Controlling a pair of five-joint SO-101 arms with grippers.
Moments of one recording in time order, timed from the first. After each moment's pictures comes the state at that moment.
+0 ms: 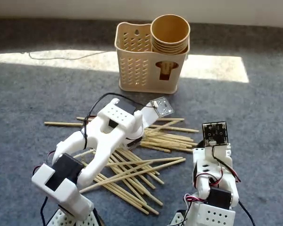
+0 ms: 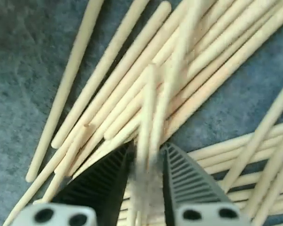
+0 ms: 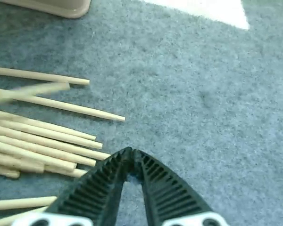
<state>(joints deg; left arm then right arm) 24.4 7.4 26.8 63.1 -24.2 9.6 -104.6 95.9 55.4 22.3</state>
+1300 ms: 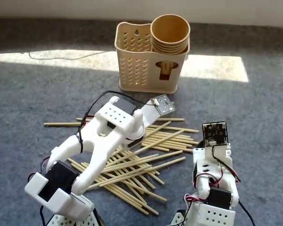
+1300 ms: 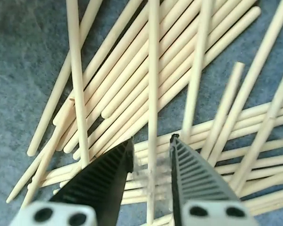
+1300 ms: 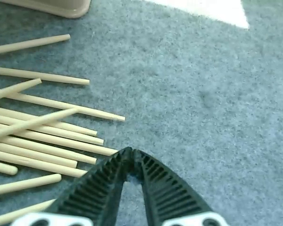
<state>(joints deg) 25.5 1.2 25.6 69.8 -21.3 9.6 -104.6 95.9 55.4 22.3</state>
